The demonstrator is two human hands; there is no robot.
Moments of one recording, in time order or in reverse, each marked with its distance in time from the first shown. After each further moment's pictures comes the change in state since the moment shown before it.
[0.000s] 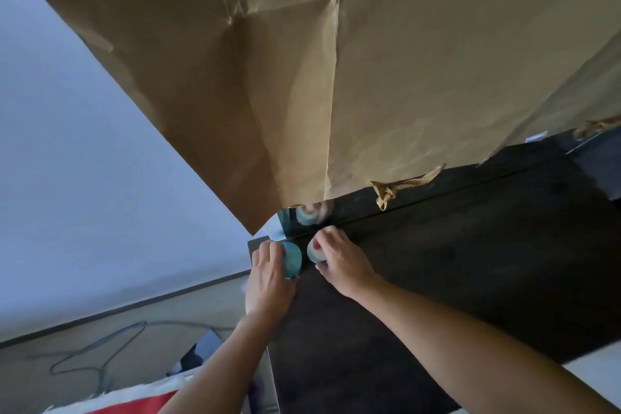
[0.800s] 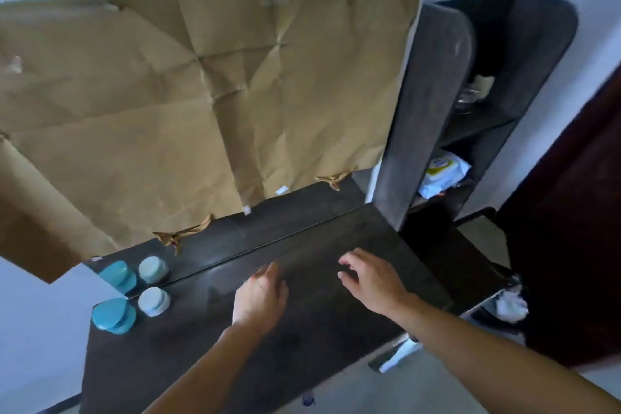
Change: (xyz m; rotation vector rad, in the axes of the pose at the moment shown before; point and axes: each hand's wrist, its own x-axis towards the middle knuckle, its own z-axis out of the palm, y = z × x) left_hand -0.098 0.366 0.054 0.016 0.147 0.316; right_hand -0.254 0.266 -0.268 -0.064 0.314 0.110
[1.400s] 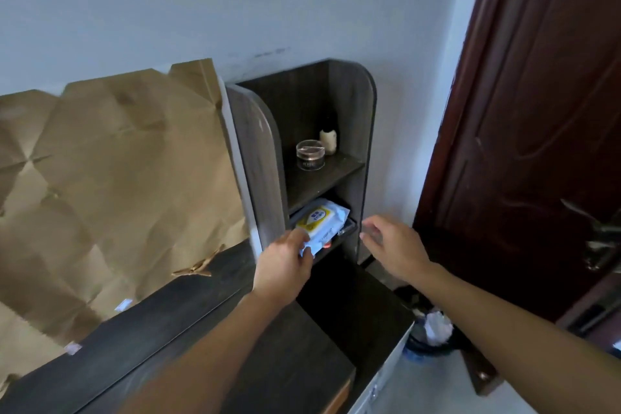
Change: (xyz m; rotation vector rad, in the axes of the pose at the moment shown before) left_hand 0.150 0.302 0.047 -0.171 0.118 0.537; right_hand -0.002 0.215 -0.234 -0.101 0.329 0.321
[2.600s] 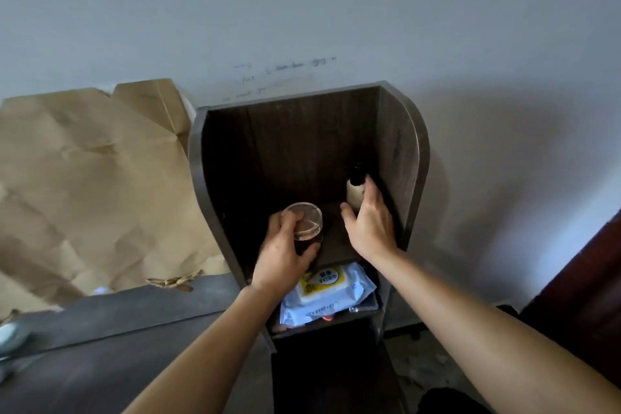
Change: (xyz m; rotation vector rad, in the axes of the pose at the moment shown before) left_hand 0.183 0.009 0.084 0.062 0.284 -0.486; right_hand 0.272 0.039 0.058 0.456 -0.049 -0.159
